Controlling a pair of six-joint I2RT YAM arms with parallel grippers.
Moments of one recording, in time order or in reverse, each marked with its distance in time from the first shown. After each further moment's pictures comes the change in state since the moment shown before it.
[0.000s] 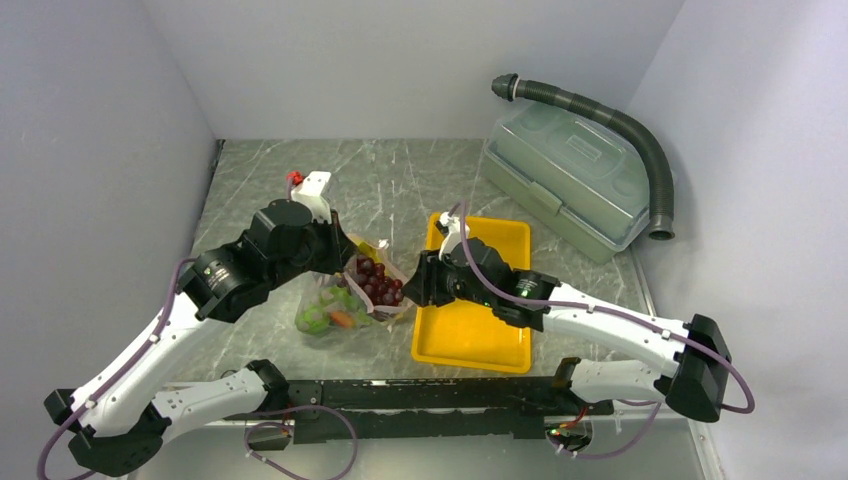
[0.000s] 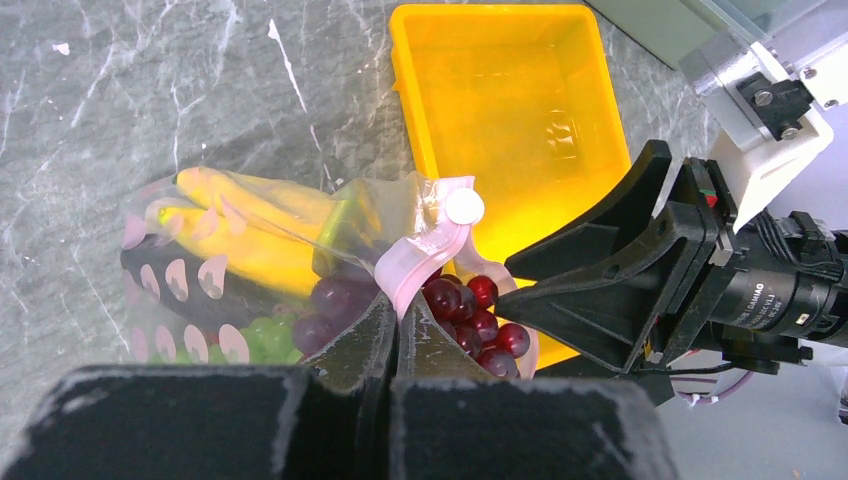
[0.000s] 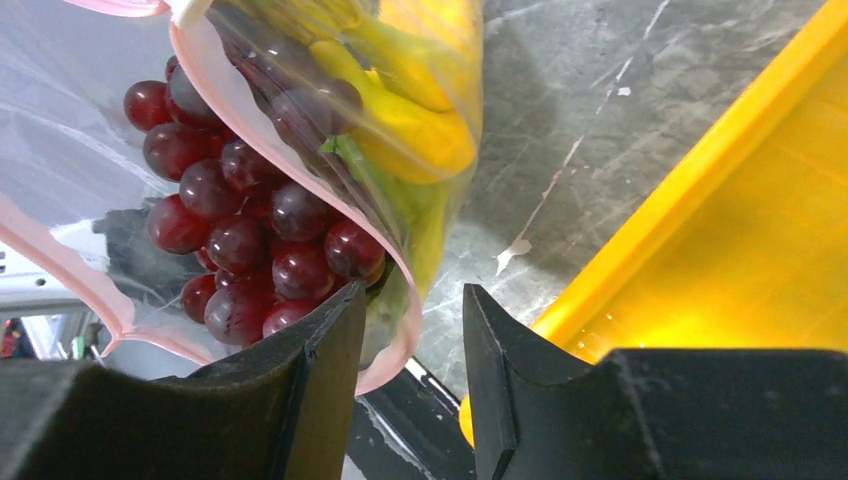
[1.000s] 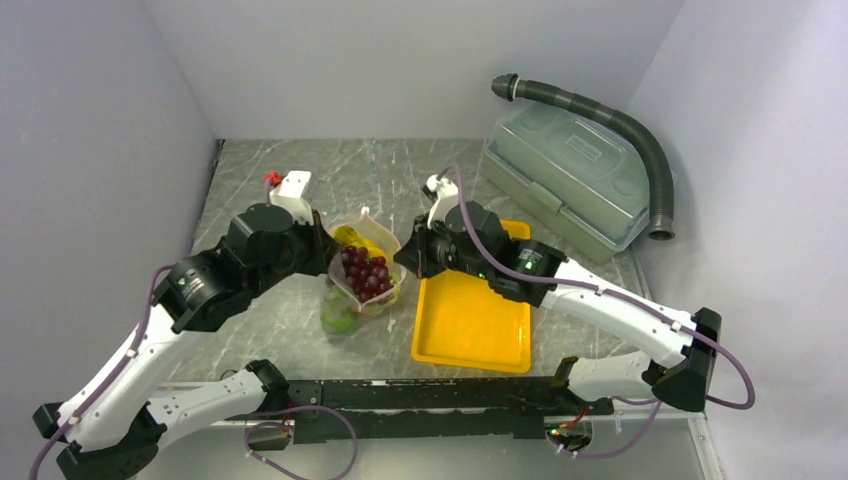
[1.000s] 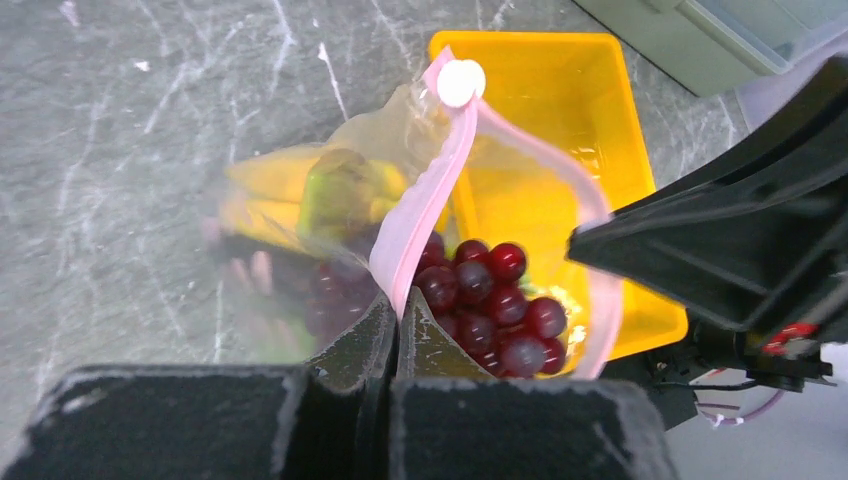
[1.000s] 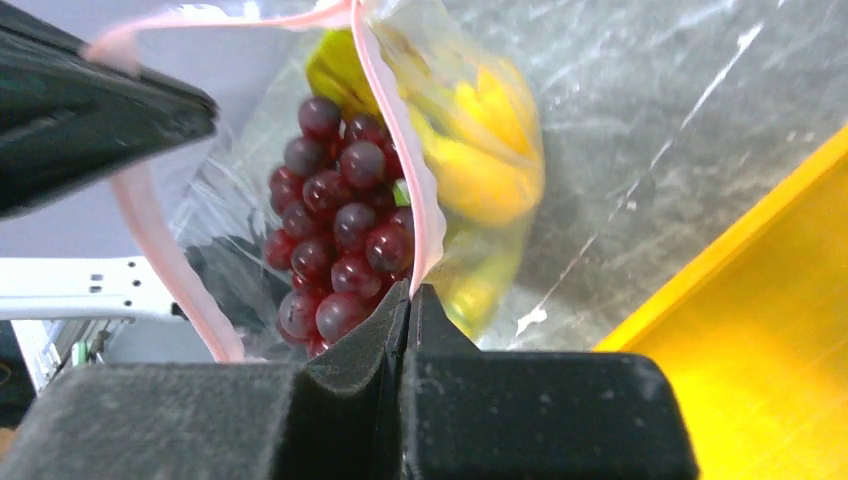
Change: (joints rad) left arm 0.000 -0.045 0.032 -0.060 -0.061 0.013; right arm -0.002 0.082 0.291 -0.144 -0.011 -0.104
